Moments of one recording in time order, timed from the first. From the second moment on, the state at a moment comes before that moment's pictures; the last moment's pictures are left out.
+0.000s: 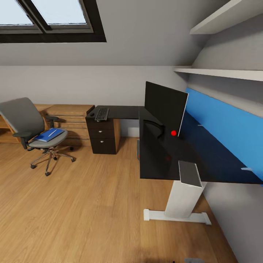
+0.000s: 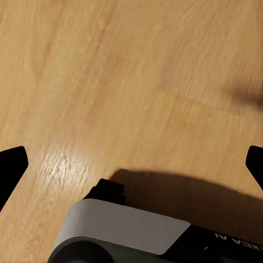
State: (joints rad) left arm 0.01 0.00 -0.41 -0.68 0.53 -0.06 0.45; right arm -0.39 0.03 0.61 0.02 -0.57 -0.49 -0.18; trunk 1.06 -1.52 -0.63
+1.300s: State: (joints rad) left arm 0.01 0.01 -0.41 -0.68 0.54 -0.08 0.45; right arm -0.39 -0.12 0.03 -0.93 -1.33 -0.02 -0.16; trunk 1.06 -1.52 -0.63
